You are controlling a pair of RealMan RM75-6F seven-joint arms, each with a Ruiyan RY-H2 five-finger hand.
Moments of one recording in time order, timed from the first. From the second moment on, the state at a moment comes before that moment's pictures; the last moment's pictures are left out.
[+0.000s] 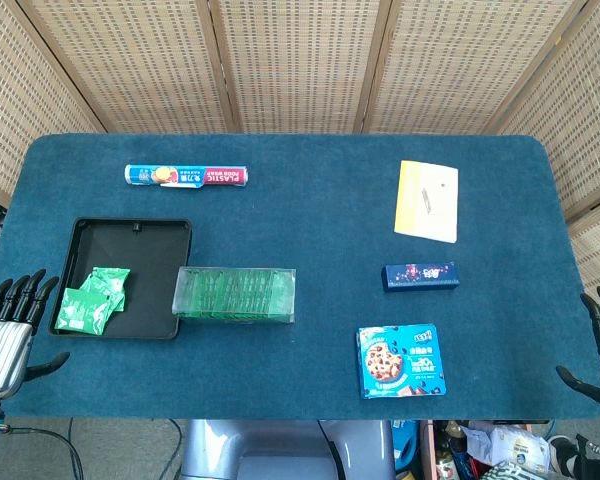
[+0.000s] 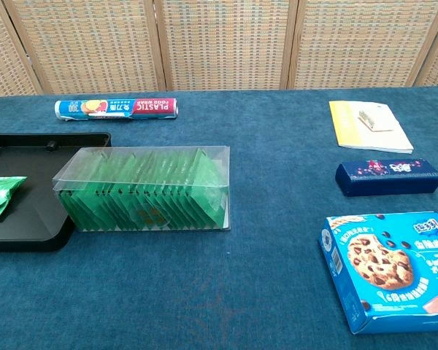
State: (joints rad) left arm -0.09 -1.05 -0.02 -1.86 1.53 1.50 0.29; right arm -0.02 -1.05 0.08 -1.59 -1.51 1.60 0.02
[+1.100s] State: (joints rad) left arm -0.65 -1.37 -0.23 -1.73 1.07 0.93 0.49; right arm -0.01 -1.04 0.10 -1.56 -1.44 1.53 0.10
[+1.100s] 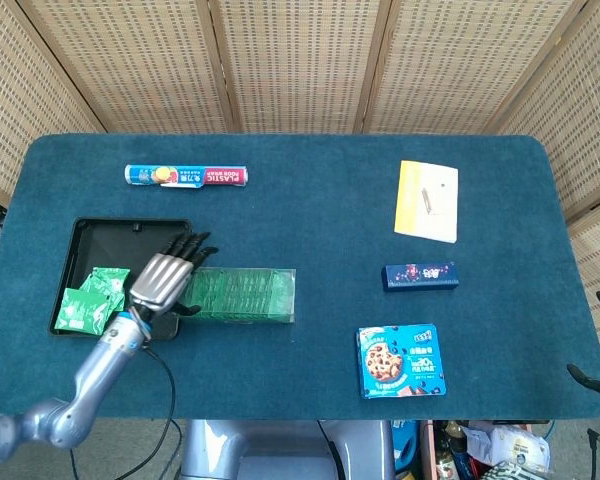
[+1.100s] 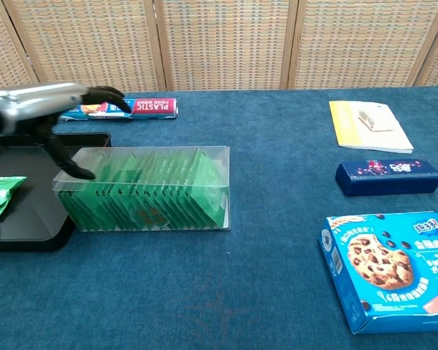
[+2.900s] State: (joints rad) left arm -0.77 -1.39 -0.14 -1.76 0.94 0.95 0.53; right arm -0.01 -1.04 0.10 -1.54 -1.42 1.51 0.13
